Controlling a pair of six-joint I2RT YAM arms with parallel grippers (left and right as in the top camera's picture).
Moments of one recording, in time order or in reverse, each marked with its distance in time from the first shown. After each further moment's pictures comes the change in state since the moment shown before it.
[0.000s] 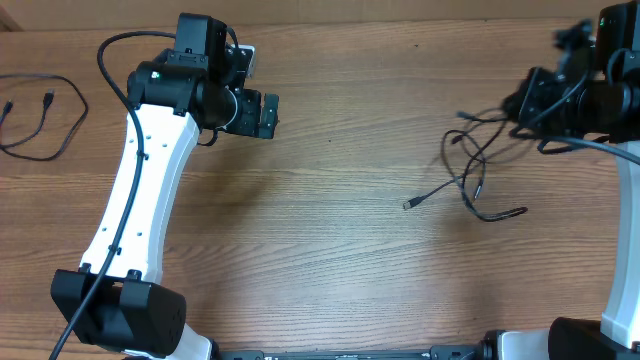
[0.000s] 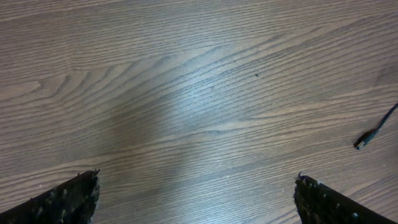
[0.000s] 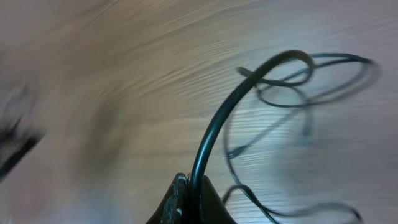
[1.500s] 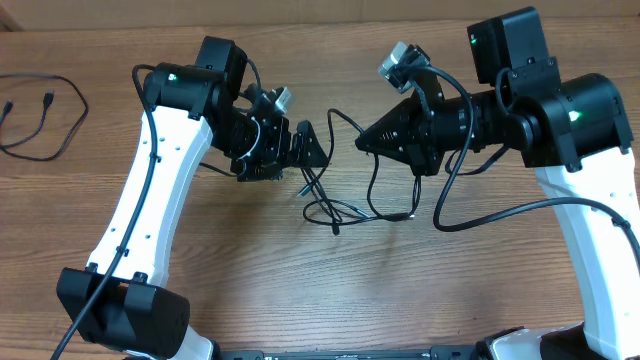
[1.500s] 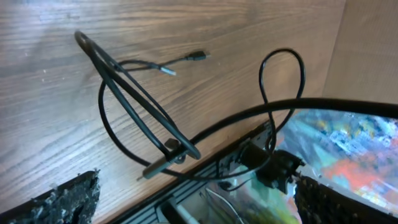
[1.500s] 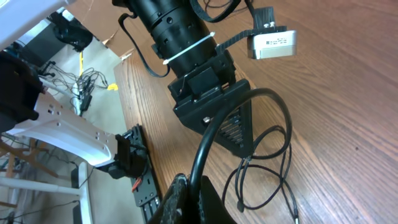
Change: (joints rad) left arm -0.058 0.000 -0.005 -0.303 0.545 -0.152; right arm 0.419 0.000 0.000 0.113 -0.457 -0.497
